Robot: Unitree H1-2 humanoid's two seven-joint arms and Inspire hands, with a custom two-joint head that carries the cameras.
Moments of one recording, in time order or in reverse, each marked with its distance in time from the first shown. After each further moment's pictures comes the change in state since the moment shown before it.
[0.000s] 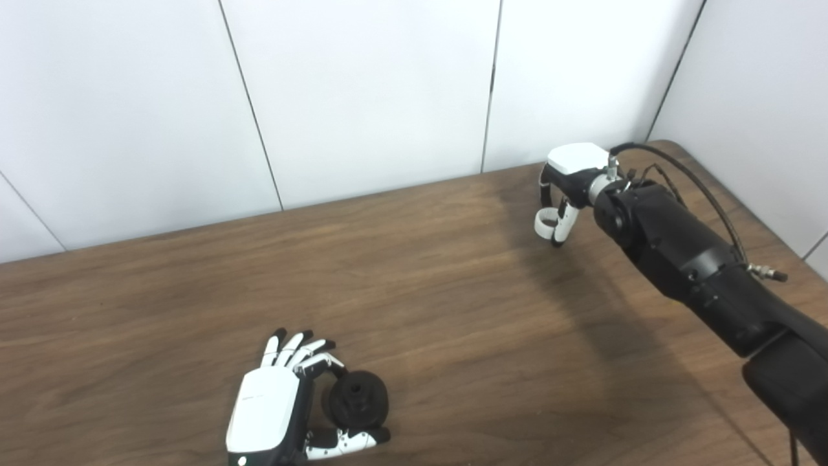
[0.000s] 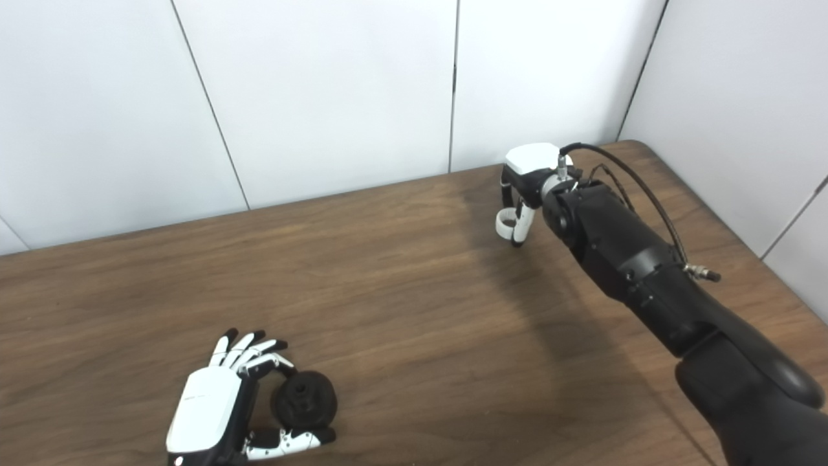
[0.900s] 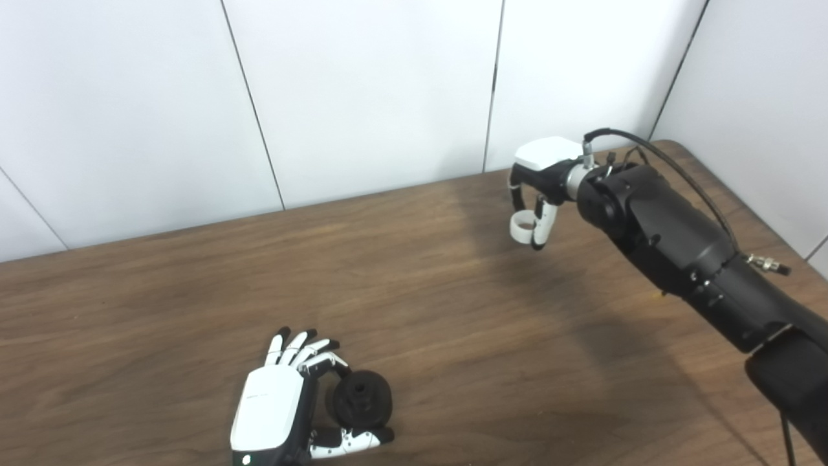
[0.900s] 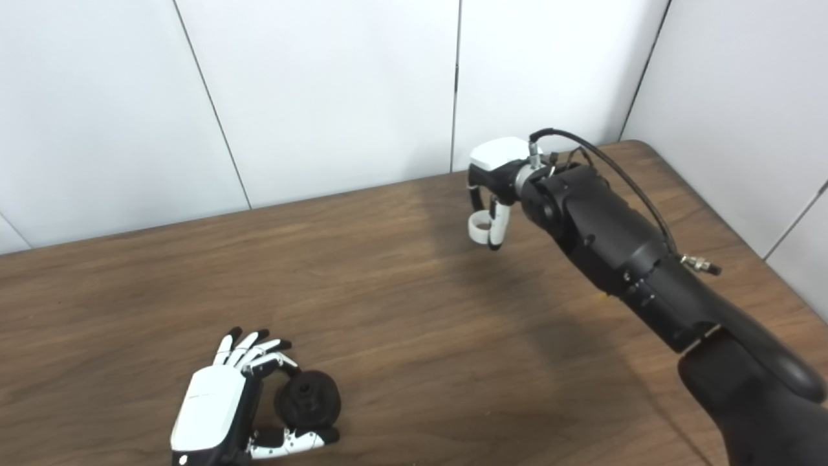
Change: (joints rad) left arm -0.007 -0.011 -0.010 0.008 0.008 0.001 0.004; right arm -0.016 -0.004 0.022 -0.305 -0.025 -0.022 0.272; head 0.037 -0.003
